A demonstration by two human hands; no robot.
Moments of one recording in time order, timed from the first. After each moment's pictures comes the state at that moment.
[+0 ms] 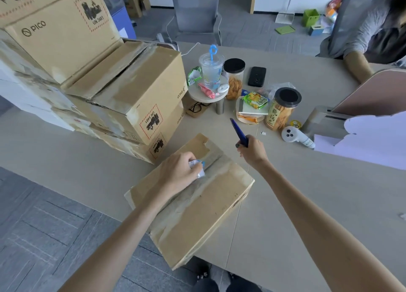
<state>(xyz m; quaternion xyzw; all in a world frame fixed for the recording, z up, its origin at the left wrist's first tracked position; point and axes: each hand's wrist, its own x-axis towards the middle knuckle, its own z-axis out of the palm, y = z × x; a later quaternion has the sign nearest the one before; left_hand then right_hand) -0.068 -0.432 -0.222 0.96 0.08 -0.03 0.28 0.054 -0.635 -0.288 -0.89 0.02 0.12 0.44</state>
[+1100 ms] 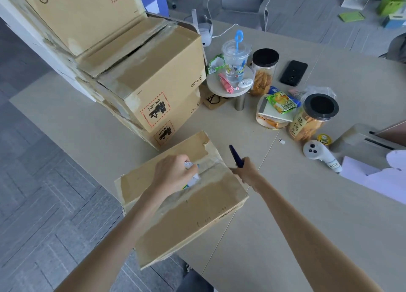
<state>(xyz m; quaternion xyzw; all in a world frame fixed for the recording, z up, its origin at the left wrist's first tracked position) -0.051 -0.457 -0.247 0.95 0.24 -0.03 0.20 0.075 -0.639 -0.352 -0.81 0.03 0.39 0.44</state>
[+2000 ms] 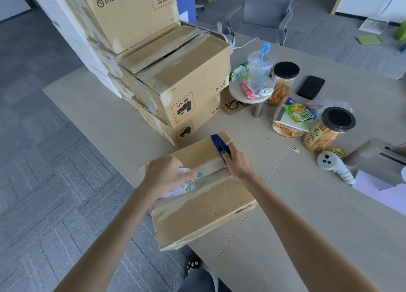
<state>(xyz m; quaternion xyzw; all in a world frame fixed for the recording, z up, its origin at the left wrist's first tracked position) -0.116 -0.417 -0.221 0.96 0.23 -0.04 0.13 0.034 -0.572 -0.302 -0.84 -0.19 0.26 0.42</state>
